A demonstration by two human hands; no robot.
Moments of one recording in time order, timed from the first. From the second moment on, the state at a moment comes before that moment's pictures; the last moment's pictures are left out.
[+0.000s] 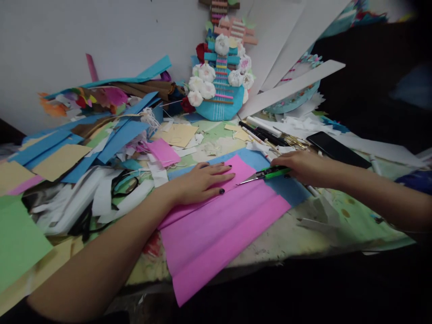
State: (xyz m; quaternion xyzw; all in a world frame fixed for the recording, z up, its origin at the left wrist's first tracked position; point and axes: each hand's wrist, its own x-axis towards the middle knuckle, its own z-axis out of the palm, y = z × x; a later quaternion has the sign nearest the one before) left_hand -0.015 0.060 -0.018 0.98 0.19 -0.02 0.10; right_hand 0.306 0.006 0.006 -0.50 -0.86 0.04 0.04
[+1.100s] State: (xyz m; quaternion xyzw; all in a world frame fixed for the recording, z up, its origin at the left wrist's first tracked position) left_hand -0.015 0.064 -0.018 0.96 0.20 -0.01 0.18; right_hand 0.308 0.015 0.002 -0.48 -0.85 0.19 0.08
